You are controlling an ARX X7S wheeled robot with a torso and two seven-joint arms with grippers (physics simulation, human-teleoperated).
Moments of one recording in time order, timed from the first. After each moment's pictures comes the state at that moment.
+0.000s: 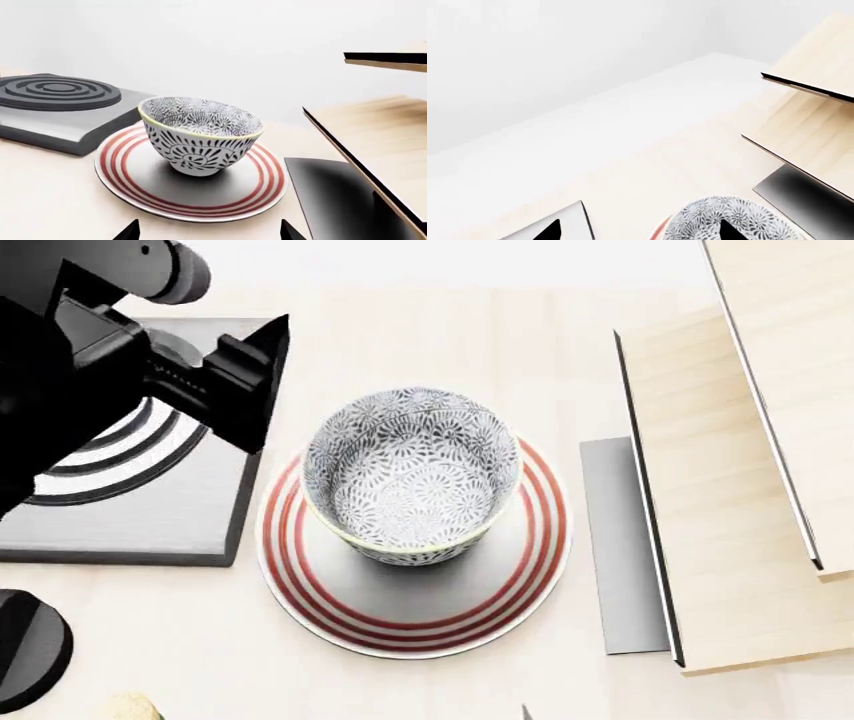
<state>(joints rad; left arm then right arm) -1.79 -0.69 1.62 0.03 -1.53 -0.25 -0.48 0.01 0.40 -0.66 -0.26 0.04 -0.05 0.58</state>
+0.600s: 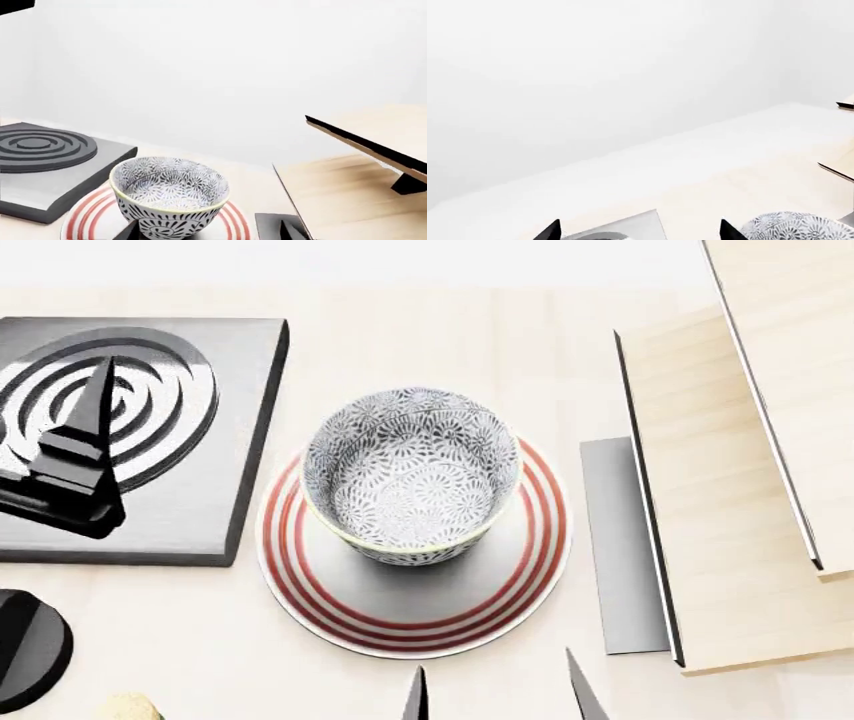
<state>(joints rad) -1.59 -1.05 1.63 0.47 -1.21 0.01 -0.85 0.01 0.46 -0.60 -0.54 0.02 0.10 0.62</state>
